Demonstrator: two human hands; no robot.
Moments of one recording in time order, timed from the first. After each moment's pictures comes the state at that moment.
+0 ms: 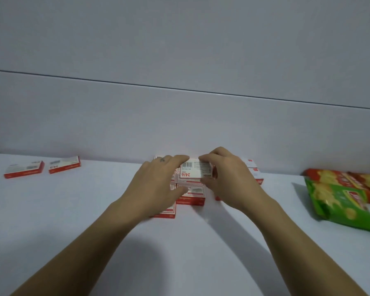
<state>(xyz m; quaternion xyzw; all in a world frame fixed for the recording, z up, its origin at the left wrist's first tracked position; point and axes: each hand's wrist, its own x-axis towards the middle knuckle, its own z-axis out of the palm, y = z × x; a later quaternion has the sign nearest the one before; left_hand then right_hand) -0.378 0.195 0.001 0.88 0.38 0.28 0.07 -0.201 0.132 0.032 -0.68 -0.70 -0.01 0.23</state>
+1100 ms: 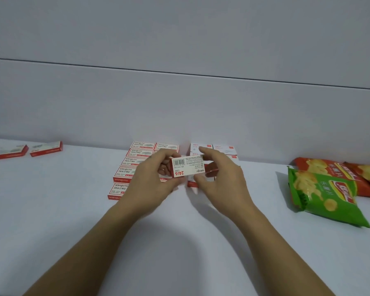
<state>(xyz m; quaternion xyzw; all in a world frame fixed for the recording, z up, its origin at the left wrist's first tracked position) -0.305 0.155 -0.032 0.77 0.35 0.46 0.28 -0.136 0.098 -0.018 -0.63 -0.61 0.15 0.46</state>
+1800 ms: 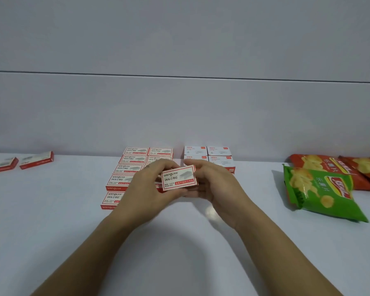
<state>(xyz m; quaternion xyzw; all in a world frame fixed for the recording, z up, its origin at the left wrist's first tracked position) -0.302 0.153 -0.028 0.81 0.33 0.41 0.24 -0.140 0.098 -0.006 -0.48 -0.40 0.55 0.55</state>
